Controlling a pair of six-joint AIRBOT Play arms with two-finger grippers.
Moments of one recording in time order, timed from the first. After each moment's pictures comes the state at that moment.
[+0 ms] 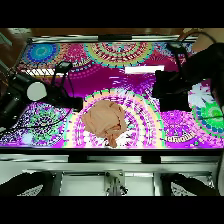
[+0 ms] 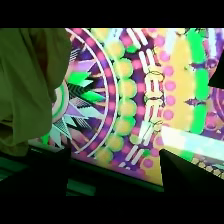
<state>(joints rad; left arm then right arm) -0.47 -1.18 1.29 1.52 -1.32 -1.77 0.14 -1.31 1.56 1.78 -1.57 -1.62</state>
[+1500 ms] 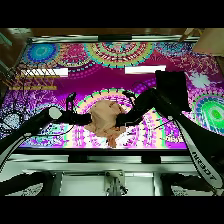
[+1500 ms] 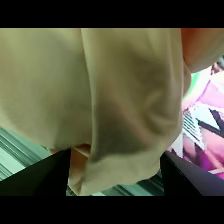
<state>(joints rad) -0.36 -1.30 0.78 0.91 -0.68 -1.51 0.41 -1.50 1.14 2.17 -1.24 -1.69</state>
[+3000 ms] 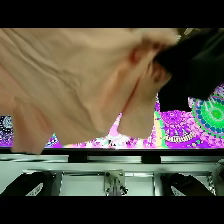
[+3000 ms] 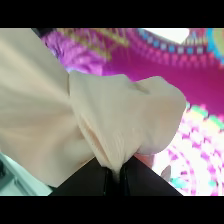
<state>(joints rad) -0.37 -0.74 1.62 1.13 -0.83 -1.29 0.41 -1.03 1.96 1.96 -1.56 -1.62</state>
